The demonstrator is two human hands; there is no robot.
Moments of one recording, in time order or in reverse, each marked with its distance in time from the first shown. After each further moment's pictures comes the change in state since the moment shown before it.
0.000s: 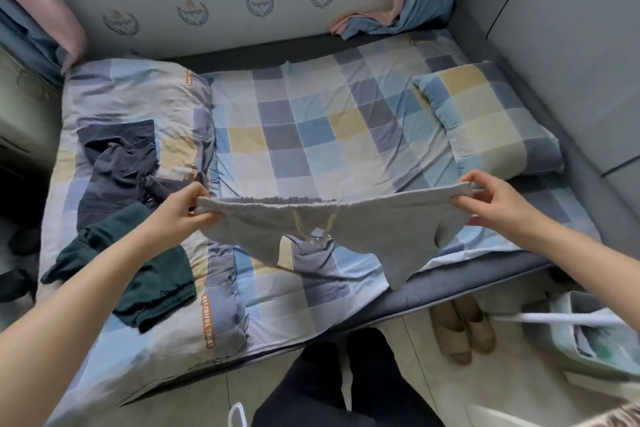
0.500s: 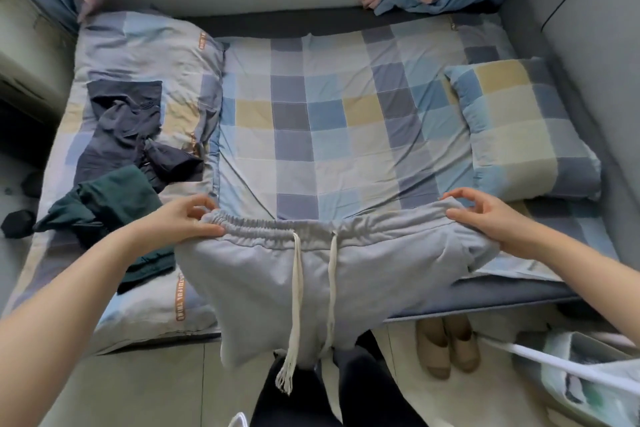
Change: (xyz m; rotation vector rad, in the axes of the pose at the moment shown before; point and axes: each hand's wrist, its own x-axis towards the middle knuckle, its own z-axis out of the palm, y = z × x) left_hand 0.020 0.022 0.065 -0.116 -0.215 -0.459; right_hand 0.075 0.038 -0.061 -0.033 -0.273 0.213
